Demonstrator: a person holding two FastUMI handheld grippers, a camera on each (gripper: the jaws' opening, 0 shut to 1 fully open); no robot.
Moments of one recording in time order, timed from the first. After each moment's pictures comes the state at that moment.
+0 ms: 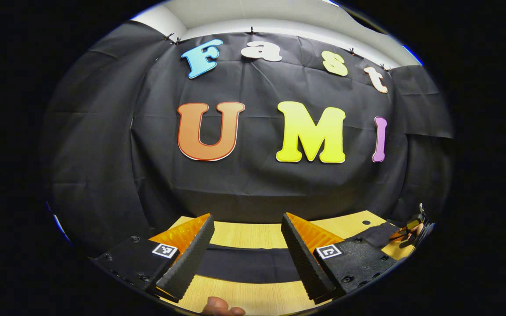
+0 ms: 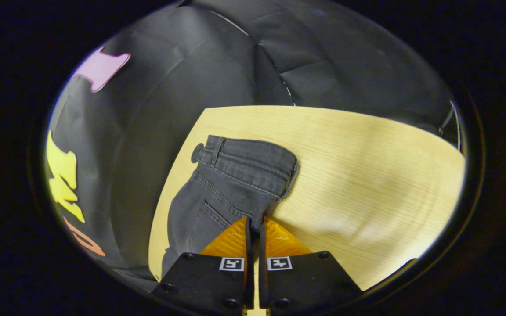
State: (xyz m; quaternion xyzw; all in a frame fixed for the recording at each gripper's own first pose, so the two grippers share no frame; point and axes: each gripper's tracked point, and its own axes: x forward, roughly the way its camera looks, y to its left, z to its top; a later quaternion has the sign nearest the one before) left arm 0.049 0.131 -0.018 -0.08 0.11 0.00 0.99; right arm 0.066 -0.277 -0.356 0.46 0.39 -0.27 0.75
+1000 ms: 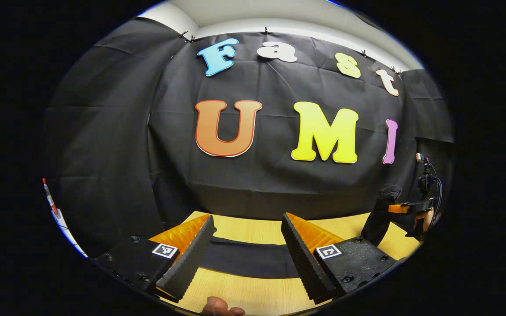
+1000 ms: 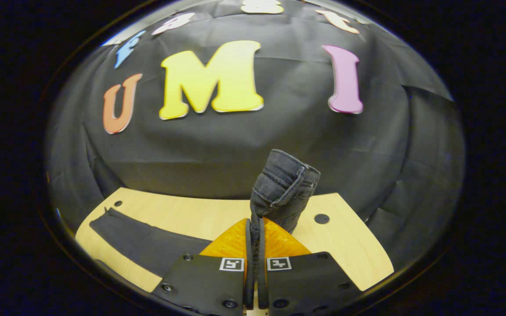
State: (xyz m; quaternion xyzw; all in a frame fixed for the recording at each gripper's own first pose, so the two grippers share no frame) left arm 0.027 0.165 -0.024 -0.09 0.12 0.04 0.99; right arm 0.092 -0.133 -0.079 0.03 0.26 0.00 0.97
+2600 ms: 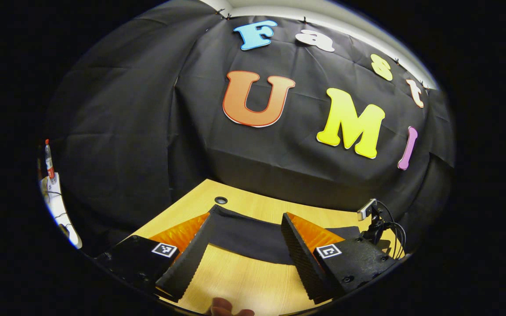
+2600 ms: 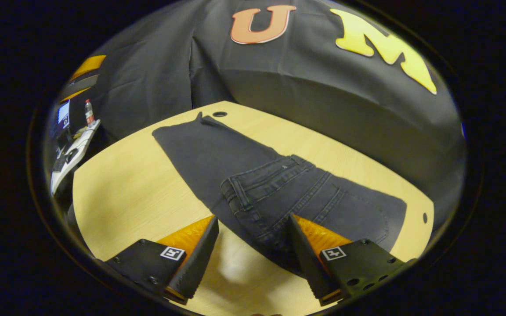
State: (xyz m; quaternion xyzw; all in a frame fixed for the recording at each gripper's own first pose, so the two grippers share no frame) left arm 0.007 0.190 -0.092 -0.17 0.20 0.08 0.96; right arm 0.060 -0.094 -0.081 -0.11 0.38 0.28 0.88
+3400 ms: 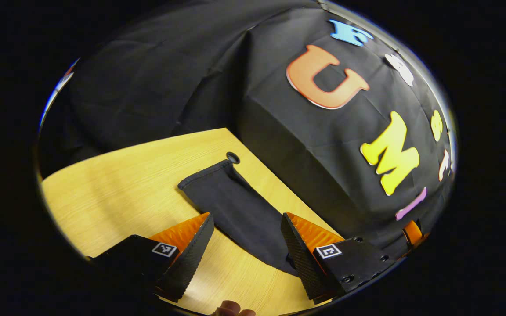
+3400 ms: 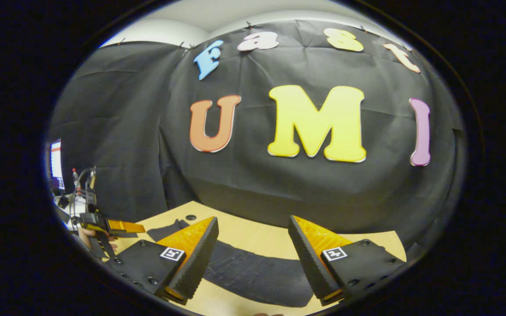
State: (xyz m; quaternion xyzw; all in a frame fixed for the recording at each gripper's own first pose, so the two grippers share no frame) left arm 0.046 0.217 -0.247 -0.46 0.26 0.12 0.84; right arm 0.081 -0.187 0.179 0.02 0.15 0.17 0.98
